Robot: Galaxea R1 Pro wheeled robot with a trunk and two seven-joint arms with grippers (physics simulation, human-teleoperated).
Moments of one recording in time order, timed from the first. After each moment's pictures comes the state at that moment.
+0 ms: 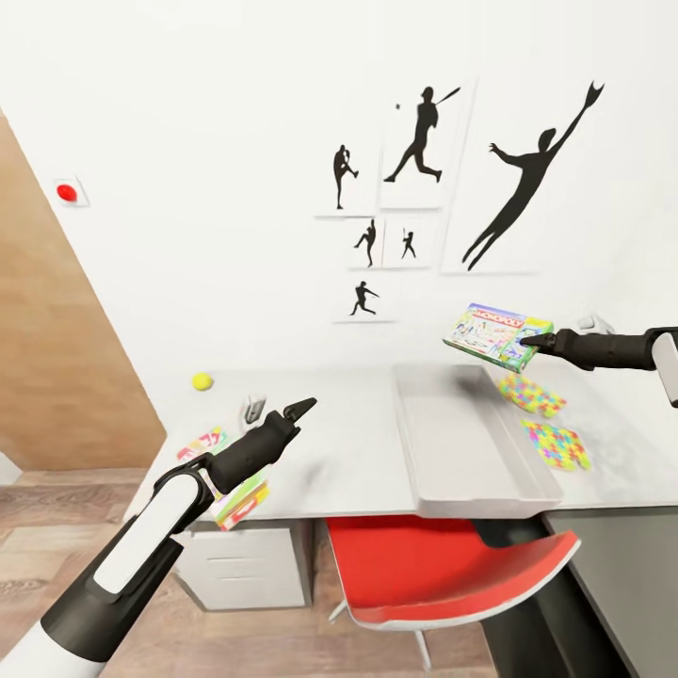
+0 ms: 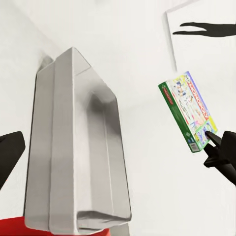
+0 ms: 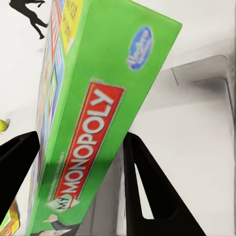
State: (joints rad) left arm -0.53 0.21 -0.45 -1.55 1.55 0.34 0.21; right arm -1.22 -0.51 -0.14 -0.70 -0.18 0.99 0.75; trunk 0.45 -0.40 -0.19
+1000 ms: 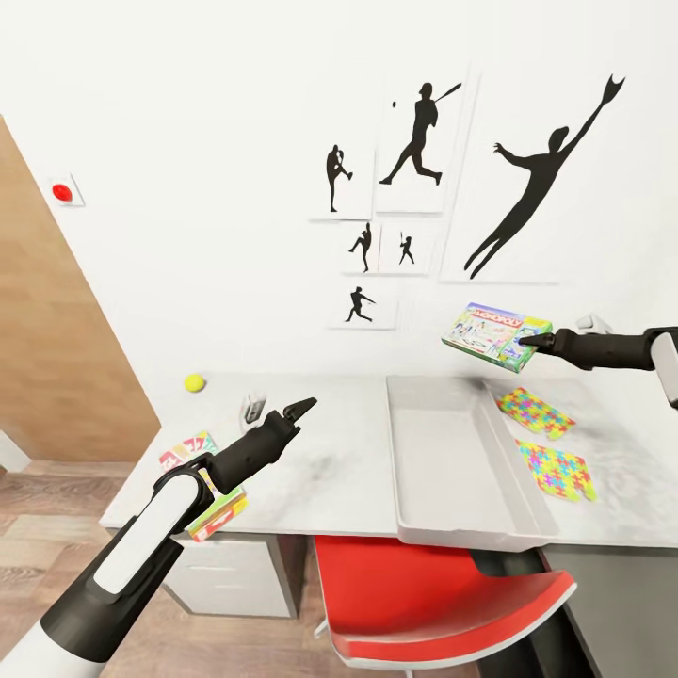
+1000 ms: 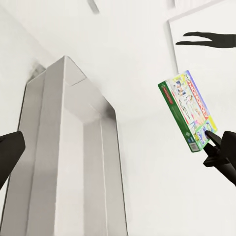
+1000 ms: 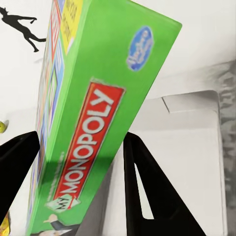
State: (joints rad) left arm -0.53 0.21 -0.45 -1.55 1.54 0.34 0.21; right arm -1.22 -0.51 -0.14 -0.71 -0.19 0.99 0.76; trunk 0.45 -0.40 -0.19
